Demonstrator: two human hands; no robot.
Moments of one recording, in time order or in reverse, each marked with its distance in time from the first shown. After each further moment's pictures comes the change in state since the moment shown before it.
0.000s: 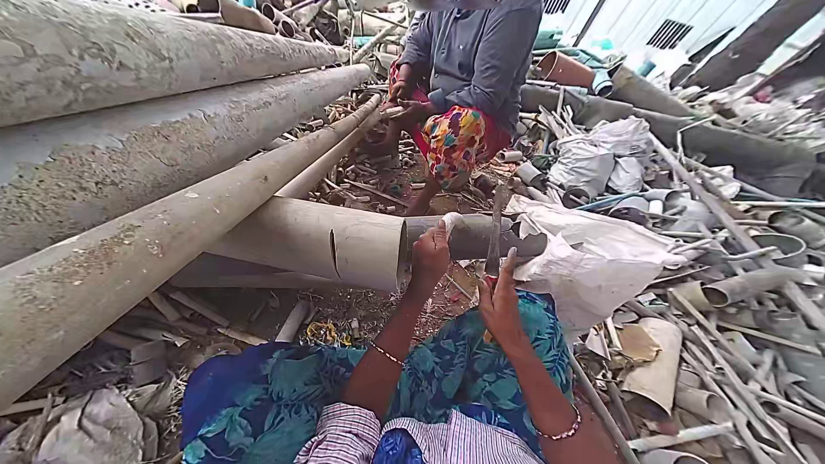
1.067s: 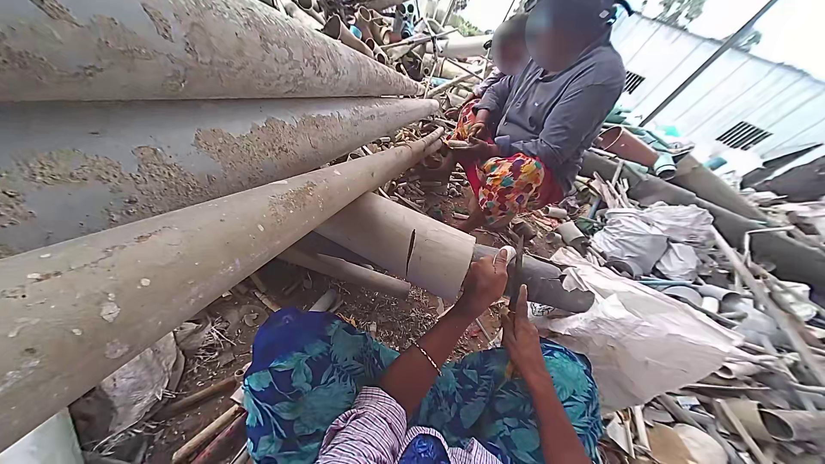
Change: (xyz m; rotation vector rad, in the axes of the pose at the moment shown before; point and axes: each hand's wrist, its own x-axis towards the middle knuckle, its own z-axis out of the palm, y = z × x) left_hand -0.002 0.020 -0.010 0.034 -0.110 -0.031; right_hand 0.010 0.001 0.018 -0.094 -0.316 0.103
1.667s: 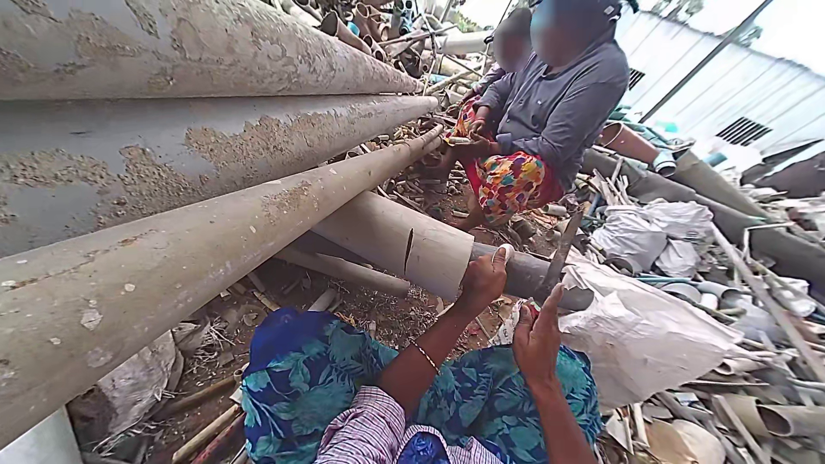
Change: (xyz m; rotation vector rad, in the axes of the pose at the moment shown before) left_hand 0.004 -0.006 0.003 -0.036 0.020 0.026; right_hand -0.009 -0.025 -0.012 -0.100 0.495 -0.335
